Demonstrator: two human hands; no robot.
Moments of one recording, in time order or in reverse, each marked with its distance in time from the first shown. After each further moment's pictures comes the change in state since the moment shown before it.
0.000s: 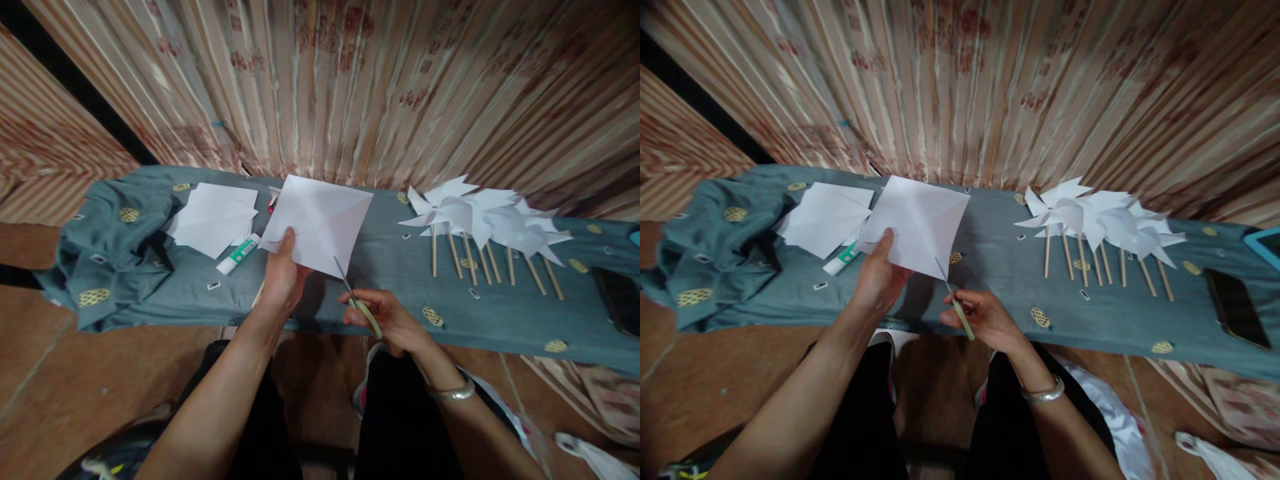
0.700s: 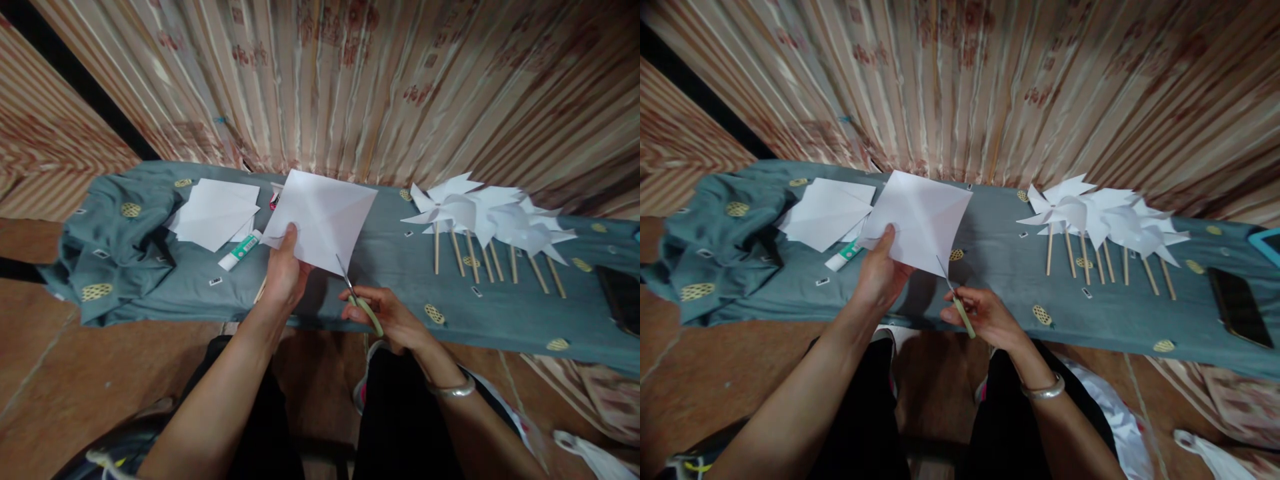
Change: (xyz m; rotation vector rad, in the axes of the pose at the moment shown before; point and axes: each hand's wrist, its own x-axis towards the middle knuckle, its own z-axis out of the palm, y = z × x) left_hand 0.003 -0.003 -0.003 0.006 -0.009 0.005; right_hand -0.001 -0.002 0.001 -0.059 -0.029 -0.003
